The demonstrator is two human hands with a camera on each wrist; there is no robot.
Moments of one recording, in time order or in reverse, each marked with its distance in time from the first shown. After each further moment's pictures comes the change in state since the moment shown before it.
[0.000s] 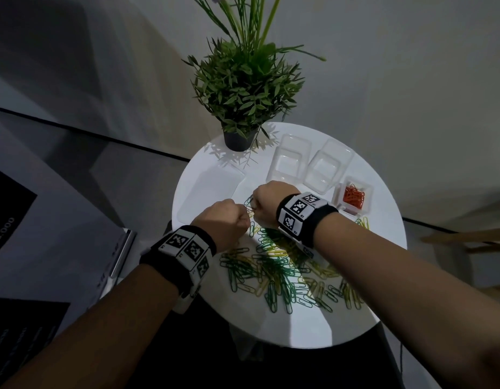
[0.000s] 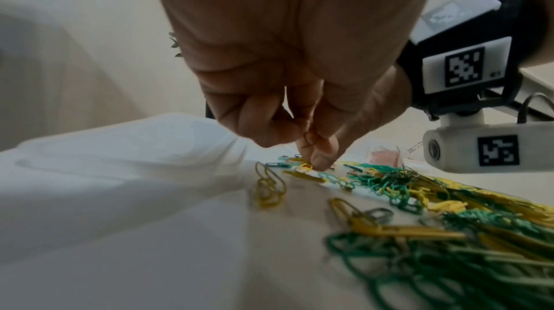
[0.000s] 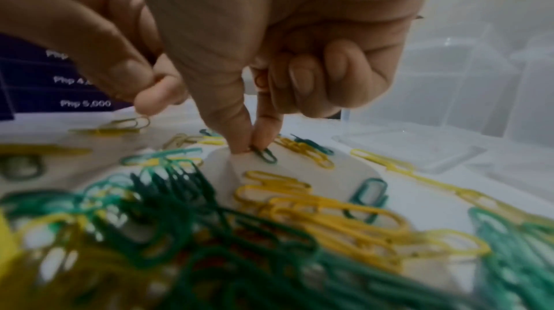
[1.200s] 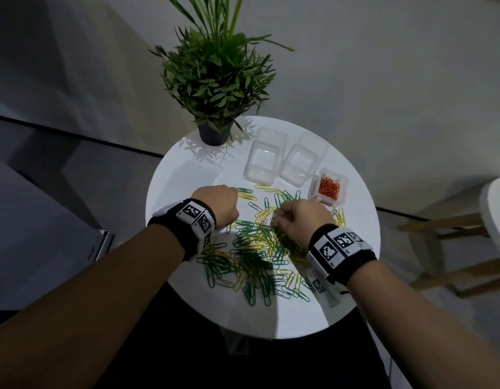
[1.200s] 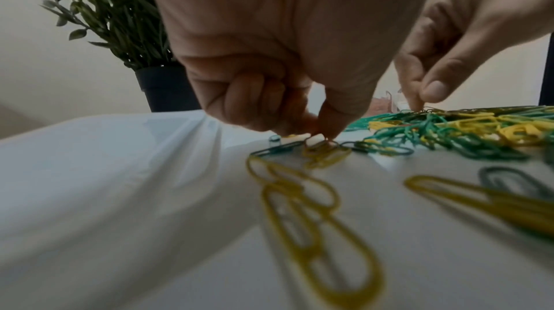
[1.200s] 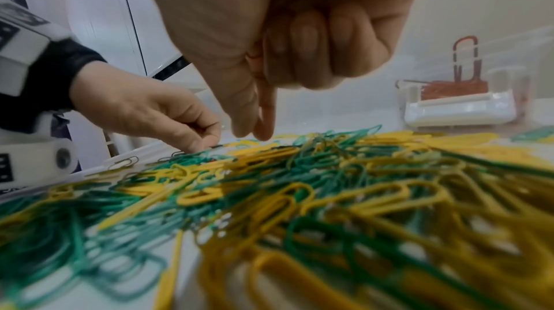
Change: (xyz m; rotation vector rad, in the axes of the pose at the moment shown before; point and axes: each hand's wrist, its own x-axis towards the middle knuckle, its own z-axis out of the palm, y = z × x) left_hand 0.043 0.029 0.003 0.483 -0.079 0.032; right_hand -0.082 0.068 0.034 0.360 0.184 0.219
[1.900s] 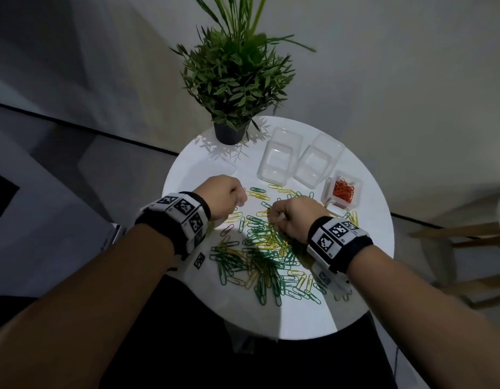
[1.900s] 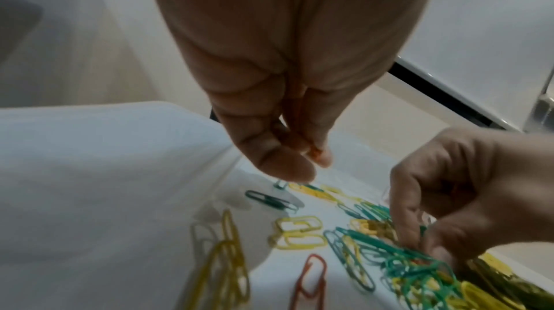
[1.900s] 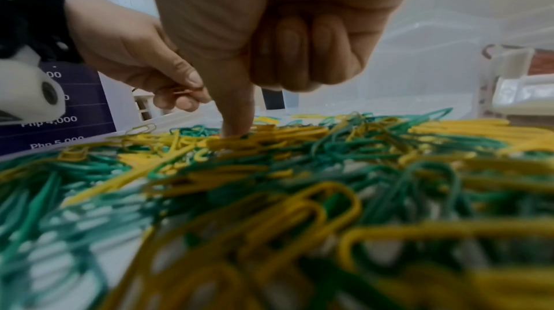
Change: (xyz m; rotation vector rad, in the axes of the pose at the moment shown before) left_hand -0.020 -0.022 -0.010 -0.777 0.065 -0.073; right_hand 0.017 -0.022 0.000 -0.064 -0.142 -0.210
